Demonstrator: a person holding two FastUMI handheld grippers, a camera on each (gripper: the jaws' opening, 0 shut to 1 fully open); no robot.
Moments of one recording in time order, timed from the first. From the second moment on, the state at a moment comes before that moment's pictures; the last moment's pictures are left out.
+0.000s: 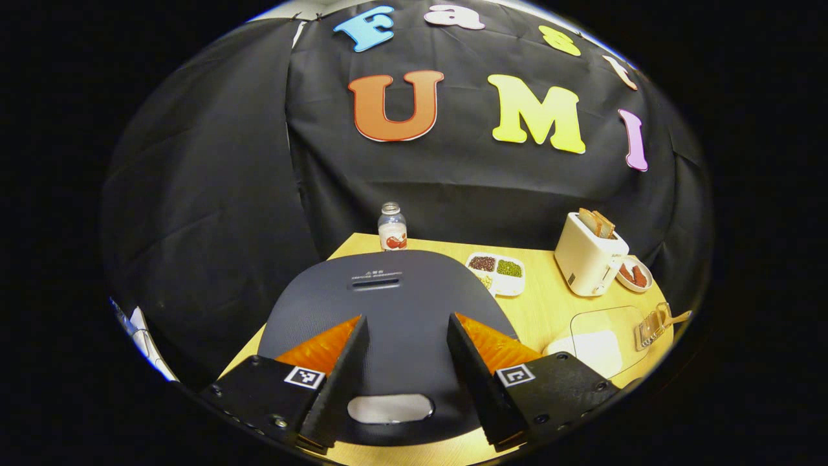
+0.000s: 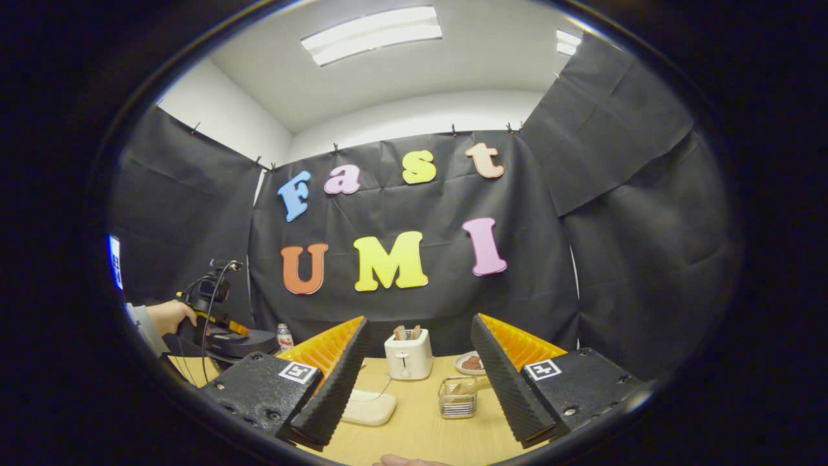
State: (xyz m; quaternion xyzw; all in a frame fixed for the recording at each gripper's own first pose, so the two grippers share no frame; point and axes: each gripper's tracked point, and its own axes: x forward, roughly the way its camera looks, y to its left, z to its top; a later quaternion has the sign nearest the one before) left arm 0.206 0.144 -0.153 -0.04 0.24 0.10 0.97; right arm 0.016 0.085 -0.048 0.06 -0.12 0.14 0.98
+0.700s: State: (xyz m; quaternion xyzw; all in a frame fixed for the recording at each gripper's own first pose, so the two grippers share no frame) left arm 0.160 0.141 -0.155 -0.03 0.20 0.11 0.97; right arm 0.005 0.107 -0.050 0.05 -0.11 0.17 0.98
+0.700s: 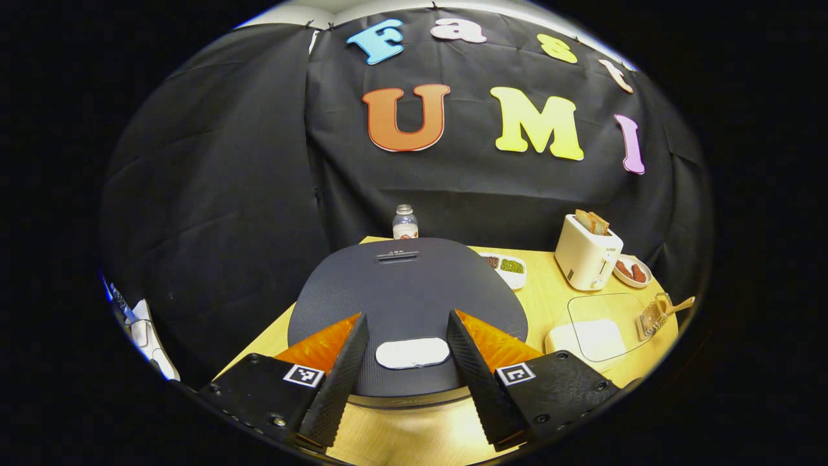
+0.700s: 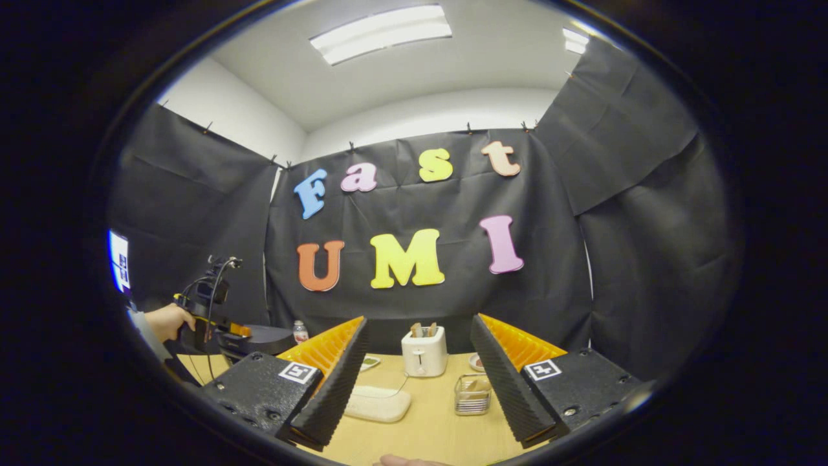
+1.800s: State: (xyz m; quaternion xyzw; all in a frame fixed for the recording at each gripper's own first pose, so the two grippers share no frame) left arm 0.140 0.129 -0.149 -0.03 0.18 0.13 0.98; right arm 0.016 0.124 -0.071 0.03 -0.07 0.18 0.98
